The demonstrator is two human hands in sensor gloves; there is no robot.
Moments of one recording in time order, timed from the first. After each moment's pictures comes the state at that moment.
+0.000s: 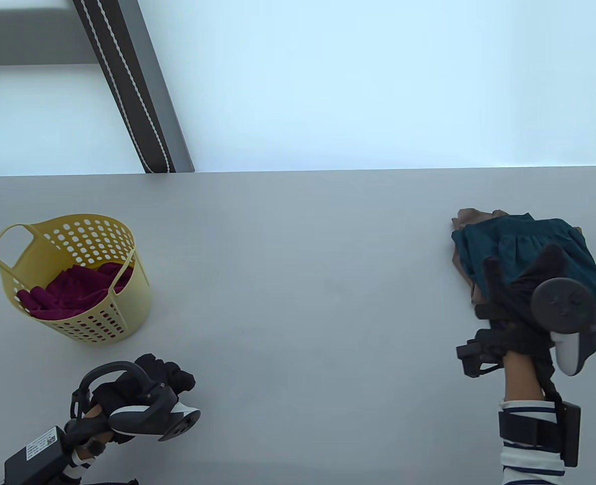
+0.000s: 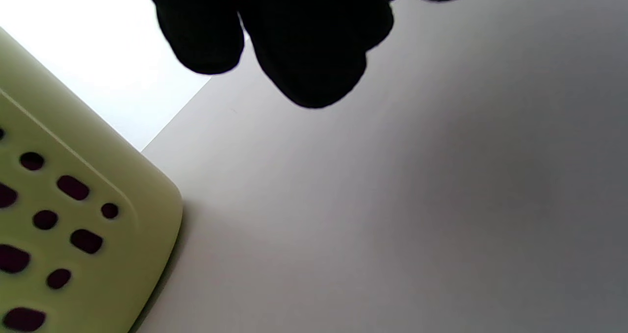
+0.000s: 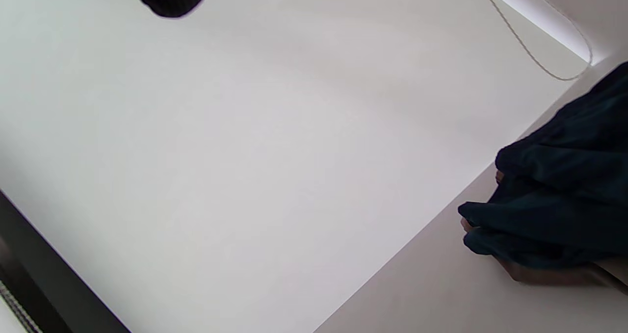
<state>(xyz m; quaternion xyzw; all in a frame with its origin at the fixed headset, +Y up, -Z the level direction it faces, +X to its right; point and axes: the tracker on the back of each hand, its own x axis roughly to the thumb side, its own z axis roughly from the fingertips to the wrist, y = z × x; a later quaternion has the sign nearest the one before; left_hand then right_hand) -0.249 -0.725 -0.211 -0.07 -0.35 -0.35 0.87 0.265 -0.603 -0.272 -0.04 -0.21 0.93 0.31</state>
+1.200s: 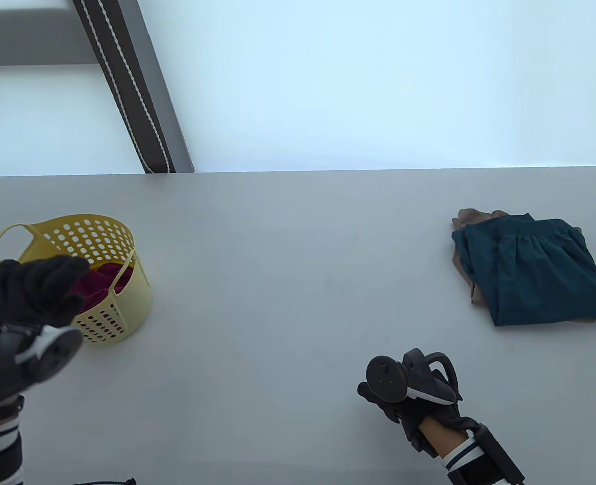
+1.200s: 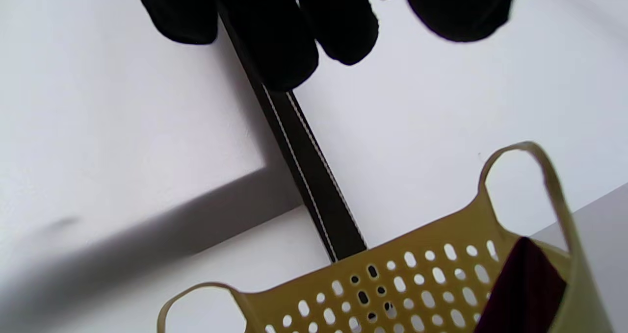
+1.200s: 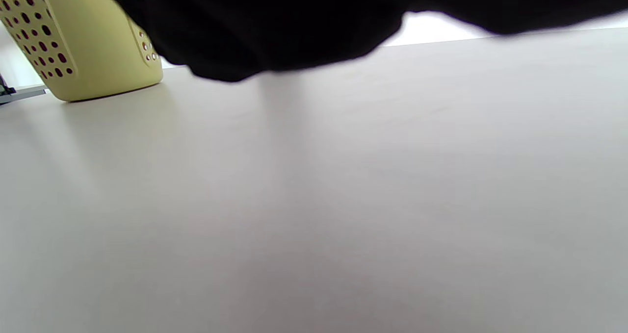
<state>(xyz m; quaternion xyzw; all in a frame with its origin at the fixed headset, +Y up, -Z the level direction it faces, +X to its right) -0.387 -0.532 -0.266 0.11 -0.03 -0.21 0.97 0.137 -0.733 -0.242 0.23 0.10 0.97 0.04</state>
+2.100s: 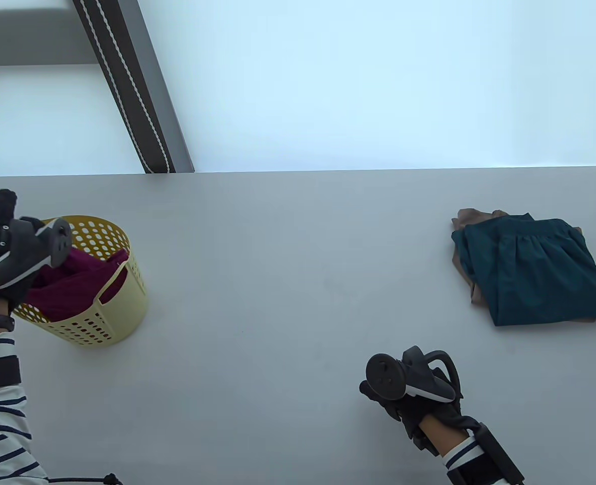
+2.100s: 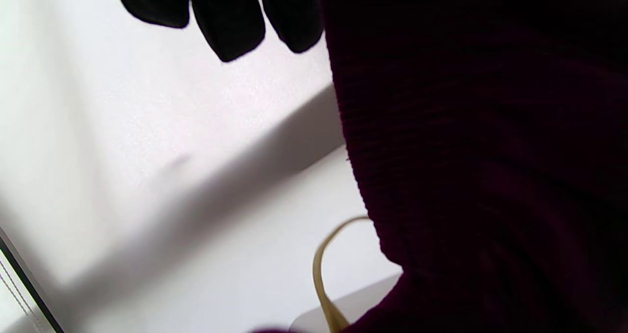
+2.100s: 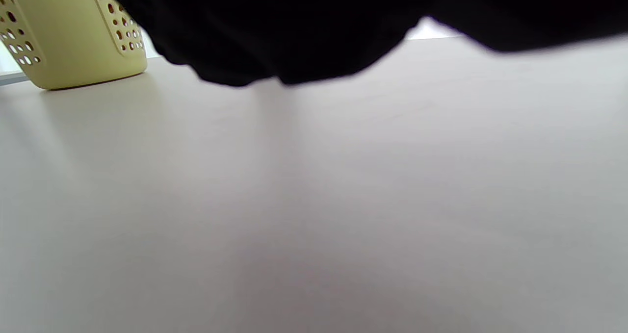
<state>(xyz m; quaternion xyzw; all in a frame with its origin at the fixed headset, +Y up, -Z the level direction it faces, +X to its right) -0.400 -0.485 -0.337 0.13 0.13 -0.25 0.95 0.139 -0.734 -0.246 0.22 0.11 0.97 0.02</state>
